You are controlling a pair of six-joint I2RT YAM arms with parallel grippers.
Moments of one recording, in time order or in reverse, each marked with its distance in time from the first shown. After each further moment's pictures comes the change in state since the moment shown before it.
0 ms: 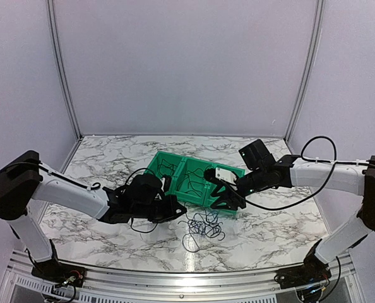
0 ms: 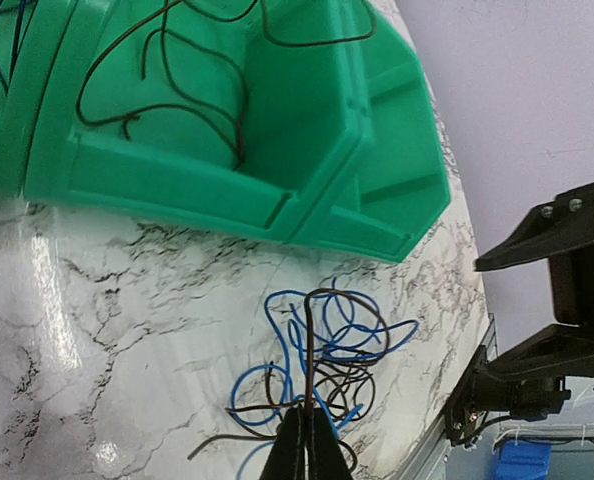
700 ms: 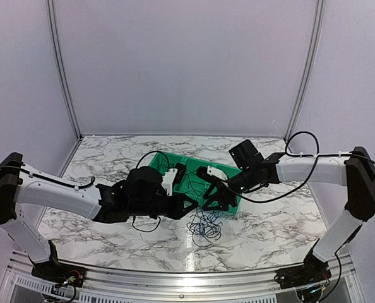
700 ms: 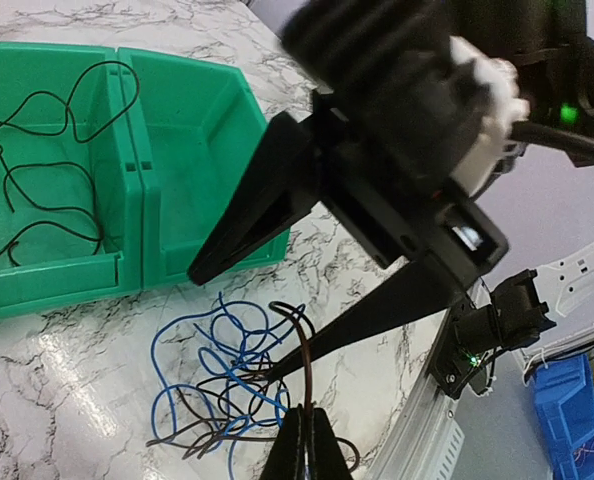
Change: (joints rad) left arm -0.076 -0.111 0.051 -0.006 -0.001 0.332; right arm 0.000 0.133 0.082 0.014 -0.108 0.131
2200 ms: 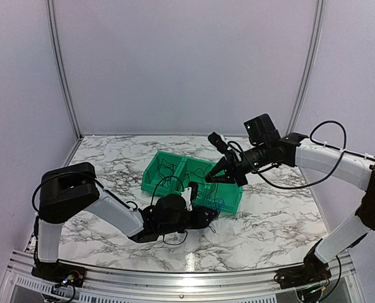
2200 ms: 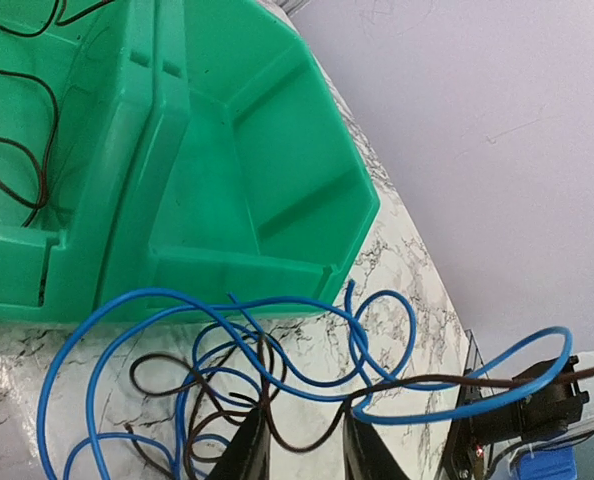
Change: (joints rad) left arm -0.052 0.481 0.093 0.507 -0.129 -0.225; right arm -0.066 -0.115 0.130 -0.099 -0.265 0.083
